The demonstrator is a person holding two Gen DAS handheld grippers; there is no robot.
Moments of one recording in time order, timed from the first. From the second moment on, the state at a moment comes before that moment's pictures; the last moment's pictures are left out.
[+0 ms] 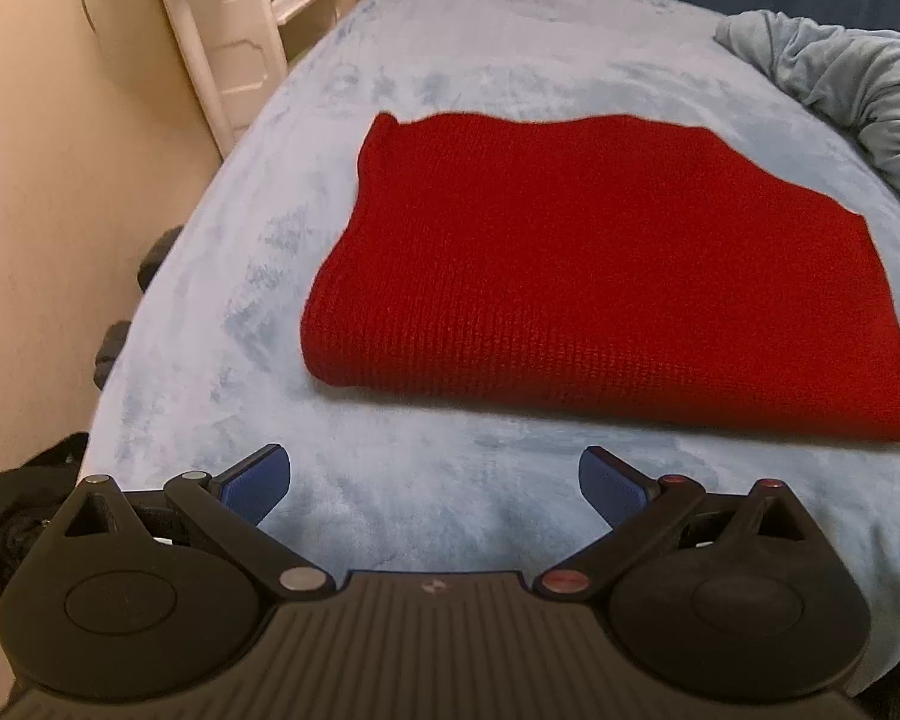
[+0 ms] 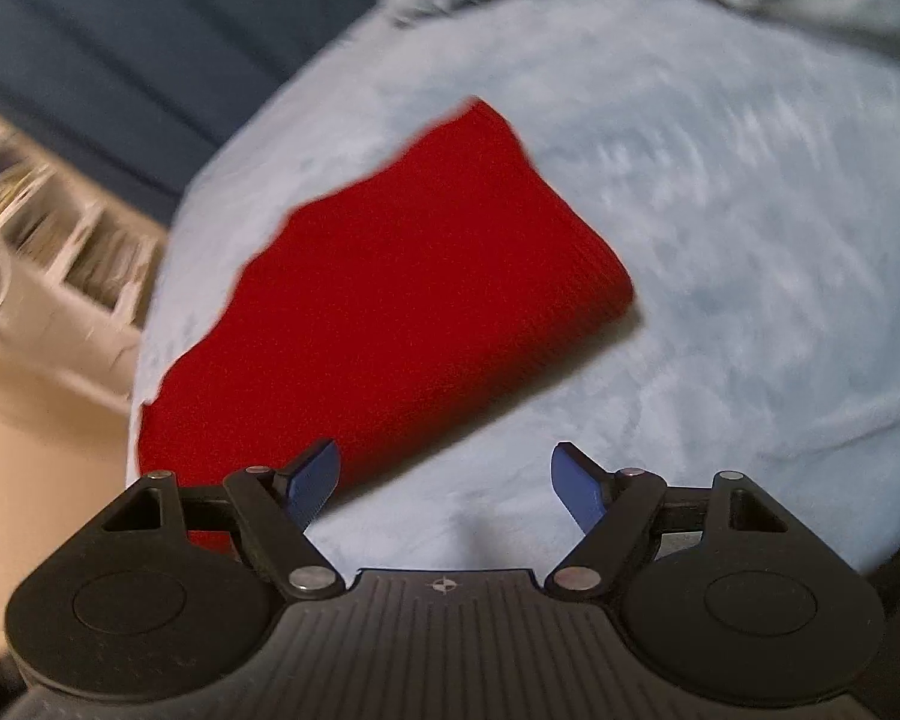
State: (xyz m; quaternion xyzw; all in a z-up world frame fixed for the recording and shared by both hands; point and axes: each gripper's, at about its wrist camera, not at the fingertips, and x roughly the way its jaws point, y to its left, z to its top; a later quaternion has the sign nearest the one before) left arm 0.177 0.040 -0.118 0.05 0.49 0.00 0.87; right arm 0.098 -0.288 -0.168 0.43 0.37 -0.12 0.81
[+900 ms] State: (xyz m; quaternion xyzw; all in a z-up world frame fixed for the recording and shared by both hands) left arm 0.230 0.138 -0.156 0.00 0.48 0.17 0.86; right arm 0.161 -0.325 -0.227 0.51 0.33 -0.19 0.77
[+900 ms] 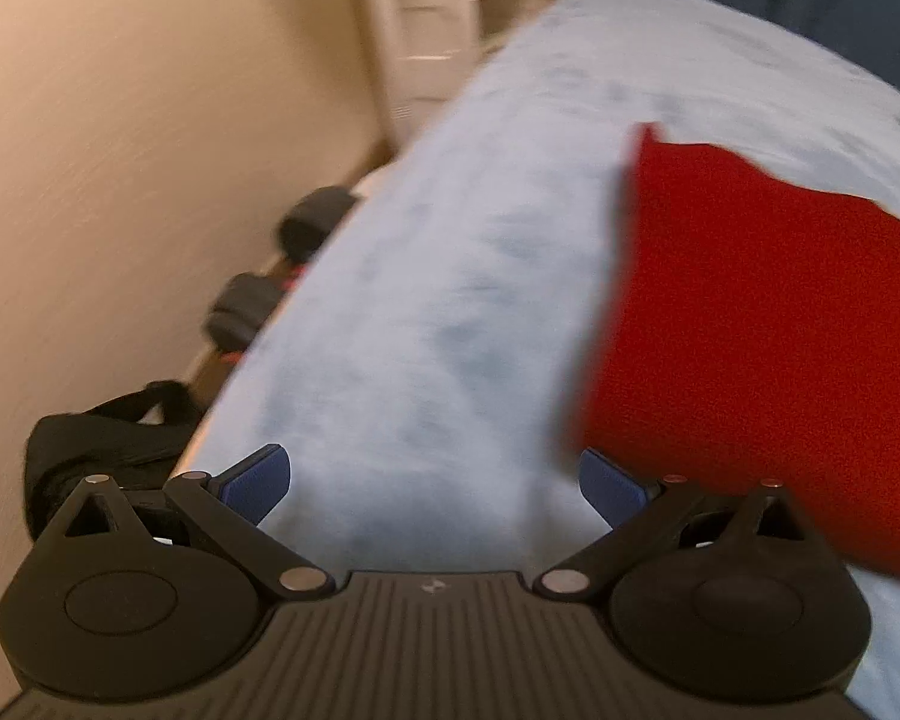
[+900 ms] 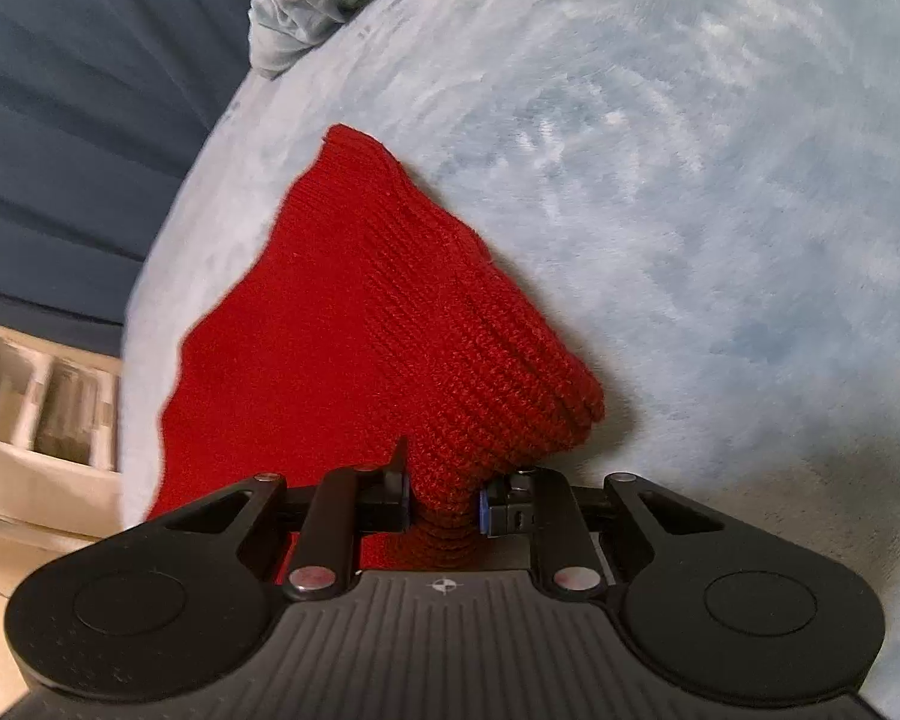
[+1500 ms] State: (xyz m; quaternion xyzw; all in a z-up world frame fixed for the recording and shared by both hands) left arm 0.251 0.189 -0.203 -0.10 0.46 0.12 0.88; right arm 0.261 -0.056 -0.066 -0.15 0.25 -0.06 0.95
